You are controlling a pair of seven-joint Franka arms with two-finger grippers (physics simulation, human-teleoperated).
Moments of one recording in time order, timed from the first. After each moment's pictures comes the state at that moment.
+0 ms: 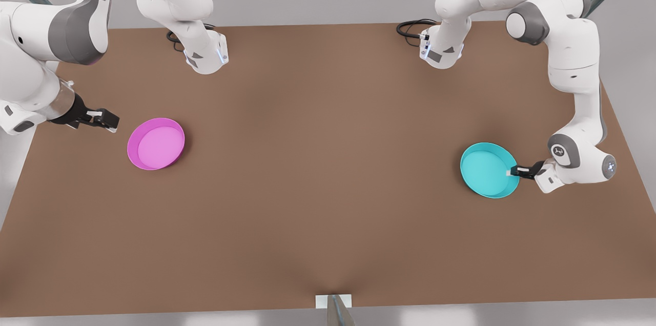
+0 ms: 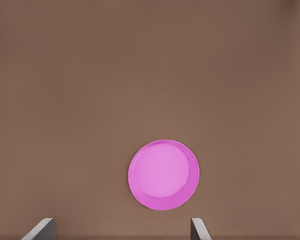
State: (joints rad) left arm 0.32 0.71 0.06 -1.68 -0.25 2.05 0.70; right arm -0.03 0.10 0.01 -1.39 -0.11 1.41 0.06
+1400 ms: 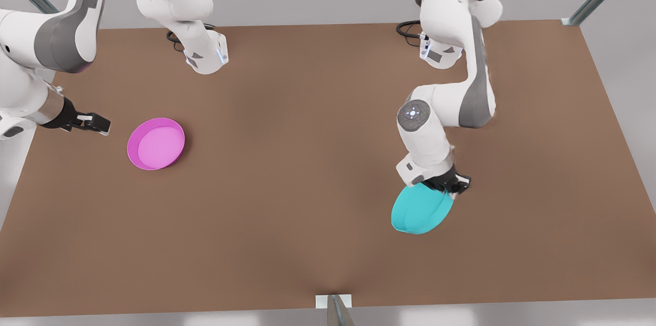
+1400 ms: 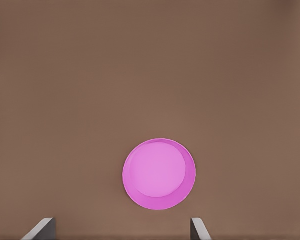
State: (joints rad) left arm -1.09 0.68 0.90 -1.31 0.12 1.96 0.01; right arm -0.03 0.12 -0.05 -1.39 -0.09 1.41 0.02
